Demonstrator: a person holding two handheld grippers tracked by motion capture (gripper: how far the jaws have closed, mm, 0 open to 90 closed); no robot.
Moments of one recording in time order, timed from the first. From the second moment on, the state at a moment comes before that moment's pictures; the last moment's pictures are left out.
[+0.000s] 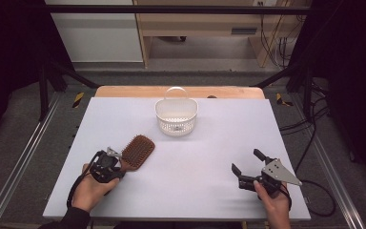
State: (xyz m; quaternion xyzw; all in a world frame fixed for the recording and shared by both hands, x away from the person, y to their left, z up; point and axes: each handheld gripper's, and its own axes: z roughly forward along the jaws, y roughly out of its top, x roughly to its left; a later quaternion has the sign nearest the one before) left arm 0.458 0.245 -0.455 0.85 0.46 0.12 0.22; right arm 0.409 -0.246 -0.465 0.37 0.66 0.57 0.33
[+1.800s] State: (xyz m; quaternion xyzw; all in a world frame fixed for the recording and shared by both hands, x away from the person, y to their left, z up) left arm 0.436 0.201 -0.404 0.78 0.36 0.19 0.47; right arm 0.438 -0.155 -0.422 0.33 0.65 0.65 0.19
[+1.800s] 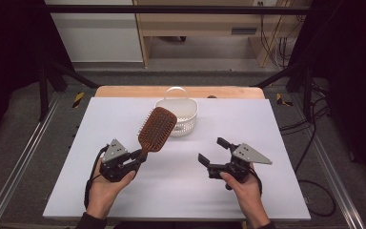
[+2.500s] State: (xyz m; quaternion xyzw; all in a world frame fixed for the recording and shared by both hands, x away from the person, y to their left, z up) left arm 0.431 0.162 -0.400 0.77 0.31 0.20 0.52; right arm 0.485 -0.087 -0.369 0.34 0.63 0.70 0.07
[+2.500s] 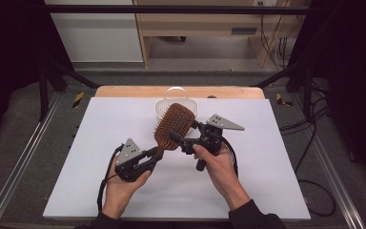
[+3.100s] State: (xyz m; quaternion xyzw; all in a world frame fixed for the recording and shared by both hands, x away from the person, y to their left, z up) left arm 0.433 0.160 -0.410 0.77 0.29 0.21 0.53; right arm 0.489 -0.091 -0.360 0.36 0.60 0.71 0.02
